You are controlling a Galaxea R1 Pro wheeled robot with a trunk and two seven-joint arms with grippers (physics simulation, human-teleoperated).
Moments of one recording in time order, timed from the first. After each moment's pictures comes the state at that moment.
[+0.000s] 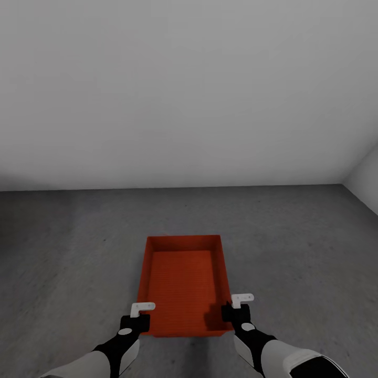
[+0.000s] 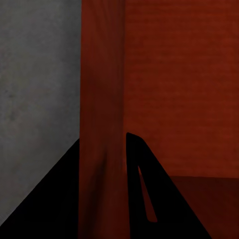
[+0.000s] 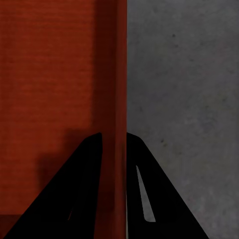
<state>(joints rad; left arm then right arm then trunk) -0.65 -0.10 -0.13 -0.10 0.11 -0.15 0.20 -0.72 0.13 0.26 0.01 -0.17 -0.32 -0.16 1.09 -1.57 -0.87</state>
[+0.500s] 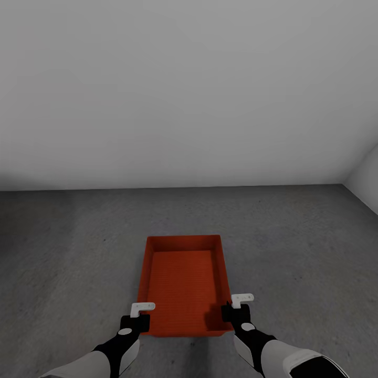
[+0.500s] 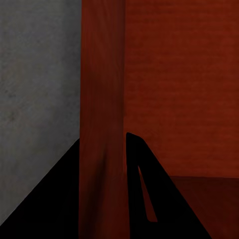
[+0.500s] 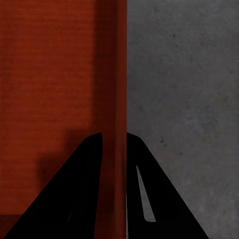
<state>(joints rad) -0.65 -0.10 -0.13 -0.10 0.11 -0.15 0.20 -0.72 0.13 0.26 0.01 -0.16 -0.31 -0.16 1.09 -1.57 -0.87</state>
